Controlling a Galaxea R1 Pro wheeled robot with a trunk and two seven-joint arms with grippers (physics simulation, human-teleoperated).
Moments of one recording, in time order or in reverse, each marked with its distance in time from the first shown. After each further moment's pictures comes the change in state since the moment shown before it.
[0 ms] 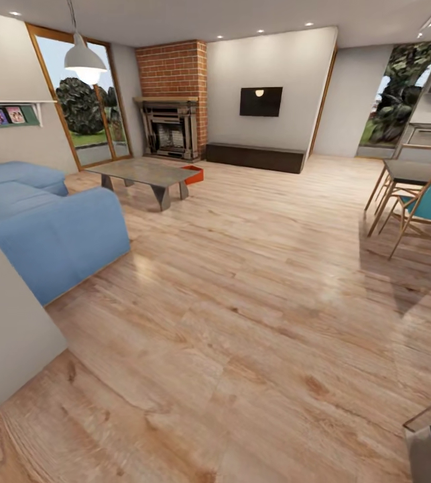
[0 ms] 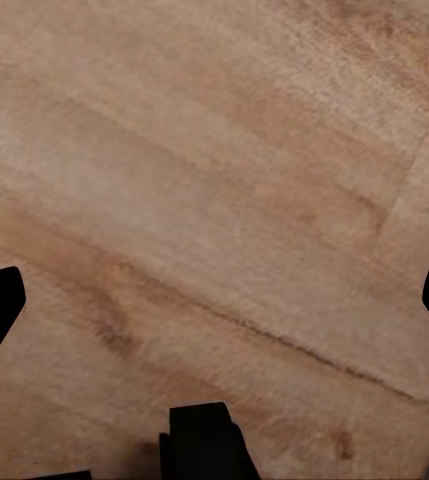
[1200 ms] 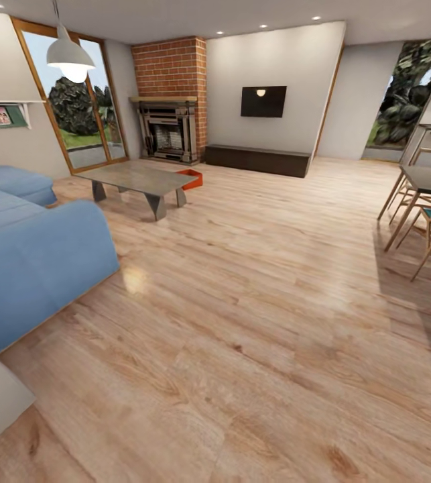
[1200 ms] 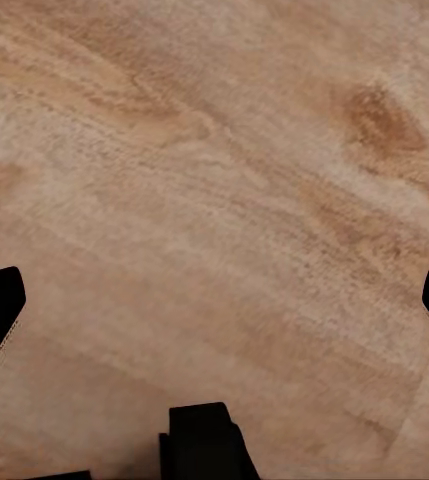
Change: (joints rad) left arm 0.000 -0.001 -0.002 0.000 0.000 0.000 0.000; right arm 0.000 0.000 0.000 0.000 -0.001 0.000 0.000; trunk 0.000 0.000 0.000
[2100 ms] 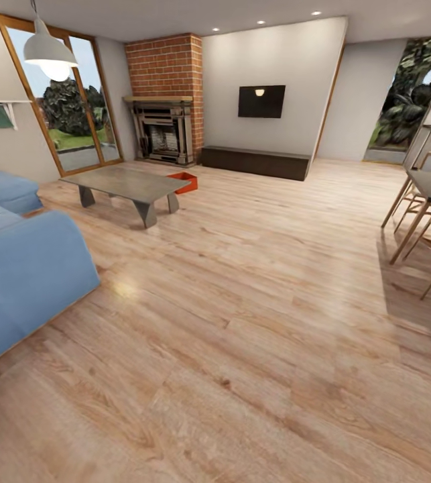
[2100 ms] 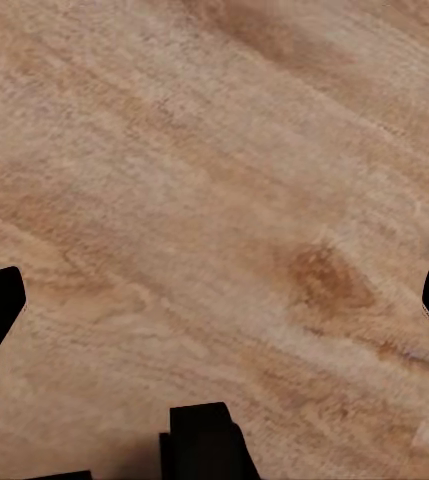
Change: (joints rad) left arm 0.000 0.000 0.000 0.000 0.000 0.000 0.000; right arm 0.000 0.001 0.000 0.000 0.000 0.000 0.000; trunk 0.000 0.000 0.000
